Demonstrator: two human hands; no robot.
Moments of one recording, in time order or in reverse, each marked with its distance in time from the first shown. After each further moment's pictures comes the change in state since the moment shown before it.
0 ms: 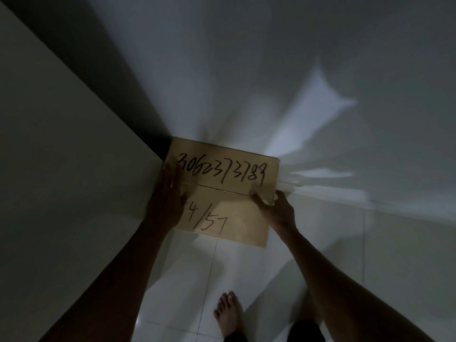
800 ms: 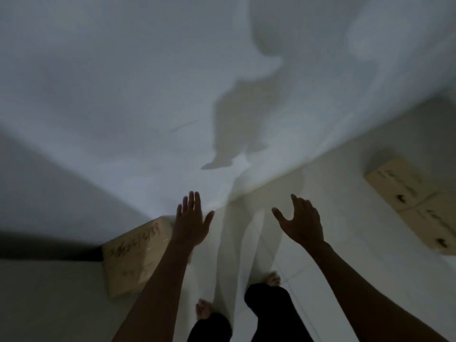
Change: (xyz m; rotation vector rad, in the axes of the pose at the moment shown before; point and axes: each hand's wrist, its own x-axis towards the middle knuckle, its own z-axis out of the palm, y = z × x) left_hand -0.230 0.471 -0.269 0.131 -0.250 0.566; right_hand -0.389 0.080 -0.464 -0.183 0.544 0.188
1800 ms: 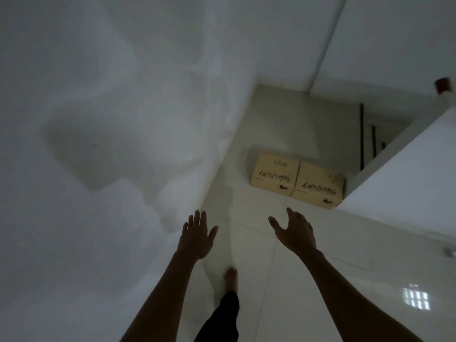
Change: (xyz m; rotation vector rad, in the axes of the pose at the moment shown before) left_hand 0.234 0.533 0.095 0.352 -0.337 0.577; right_hand 0.149 0.376 -0.217 0.319 0.218 0.650
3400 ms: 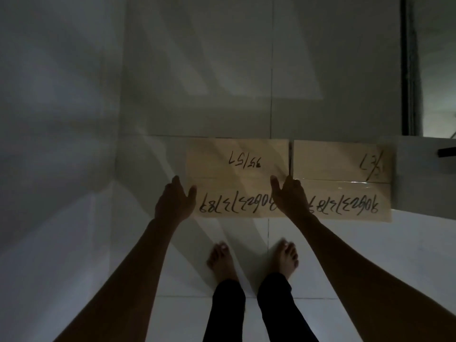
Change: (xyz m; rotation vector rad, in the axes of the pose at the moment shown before) left_hand 0.839 0.185 0.219 -0.066 -0.294 -0.199; right_hand 0.775 0.229 0.195 0.301 -0.168 0.586
